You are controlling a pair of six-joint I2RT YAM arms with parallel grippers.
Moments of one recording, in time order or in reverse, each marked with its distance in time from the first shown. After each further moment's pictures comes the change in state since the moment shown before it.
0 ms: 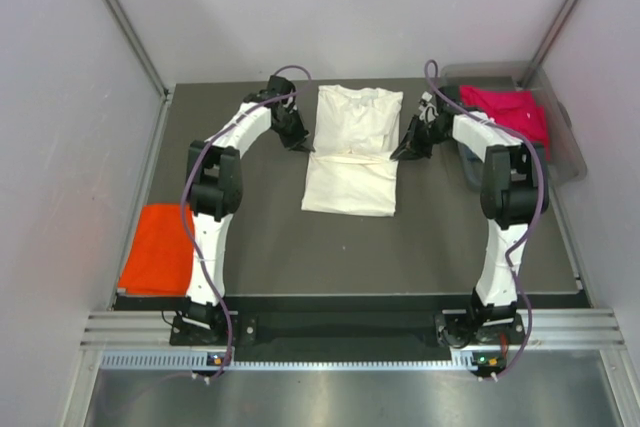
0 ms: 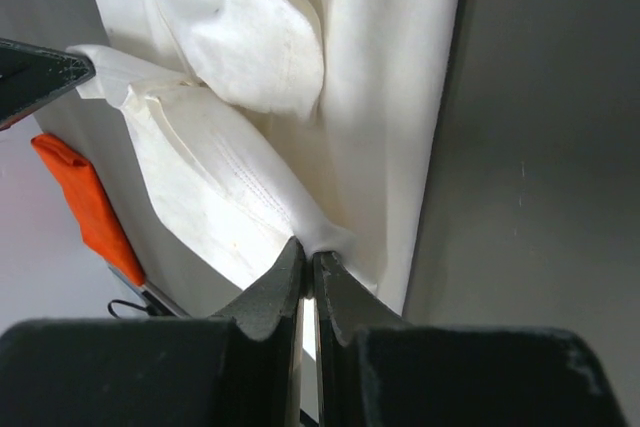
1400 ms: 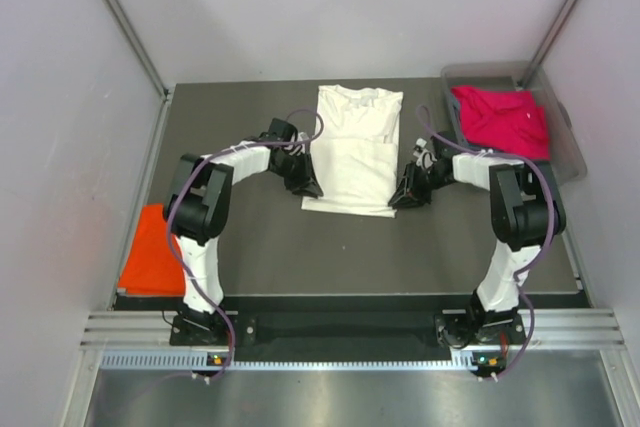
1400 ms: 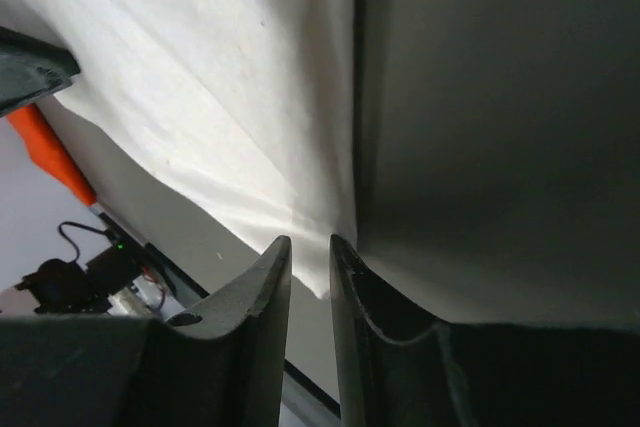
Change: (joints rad) left arm -0.078 -0.298 -0.656 0.323 0.178 0.121; right arm 0.053 -0.197 -0.509 0.186 -0.064 -0.011
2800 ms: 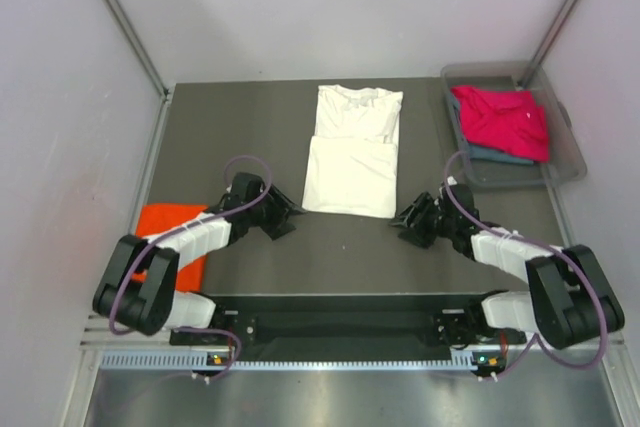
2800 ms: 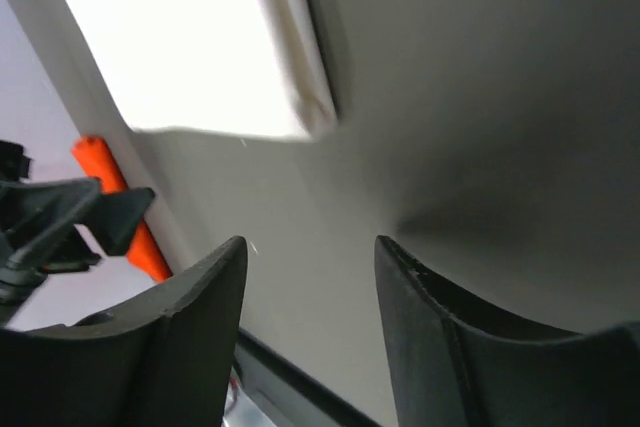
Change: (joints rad) left arm -0.009 -0.713 -0.793 0.385 -0.213 -0.642; right arm 0.106 -0.647 -0.709 0.483 0.255 0.535
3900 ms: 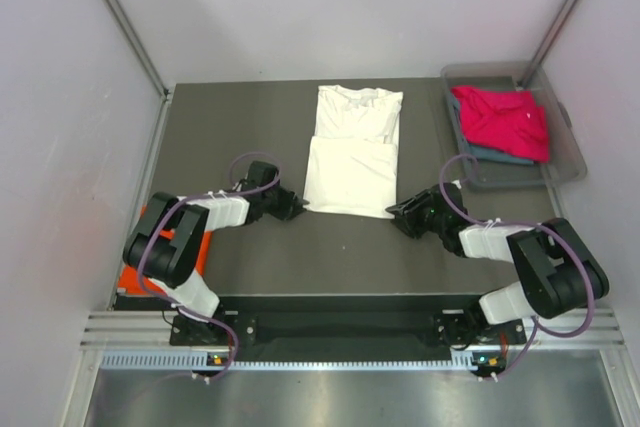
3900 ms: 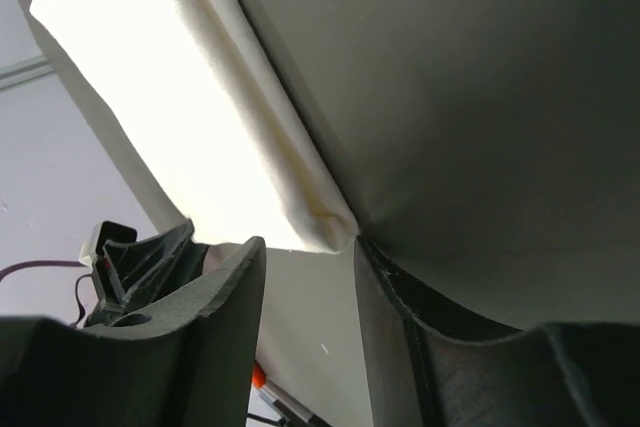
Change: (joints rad) left arm -0.015 0.325 0.153 0.114 -0.124 -0.261; right arm 0.075 0.199 0.024 0.273 0.224 0.359
